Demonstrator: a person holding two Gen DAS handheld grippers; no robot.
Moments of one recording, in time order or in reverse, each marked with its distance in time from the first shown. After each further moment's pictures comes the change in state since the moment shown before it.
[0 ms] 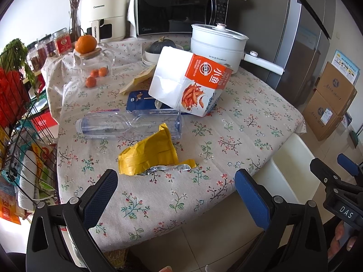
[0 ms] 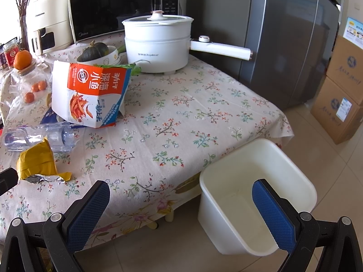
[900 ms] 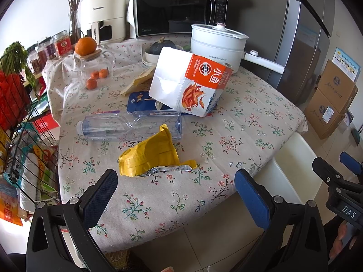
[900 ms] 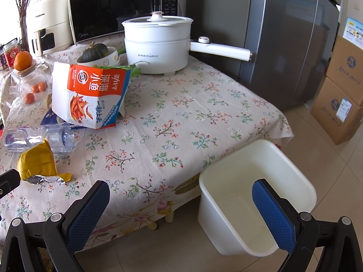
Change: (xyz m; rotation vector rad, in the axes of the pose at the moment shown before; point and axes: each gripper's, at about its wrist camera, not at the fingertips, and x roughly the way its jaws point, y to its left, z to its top) left arm 0.002 0.002 0.000 0.007 -0.004 0.014; right arm -0.002 -0.003 0.003 0.000 -0.002 0.000
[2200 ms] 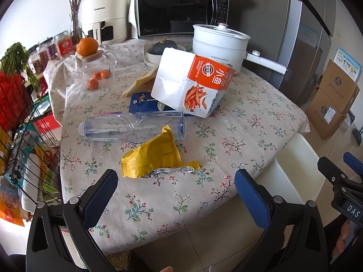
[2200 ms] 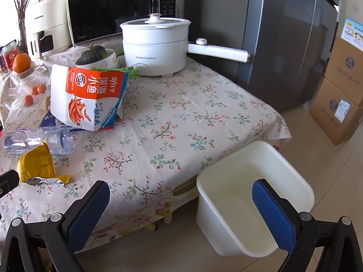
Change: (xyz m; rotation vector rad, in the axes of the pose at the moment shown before) left arm -0.001 0.002 -0.001 0.000 -0.006 0.006; right arm -0.001 -0.003 0.002 0.004 -0.002 -0.001
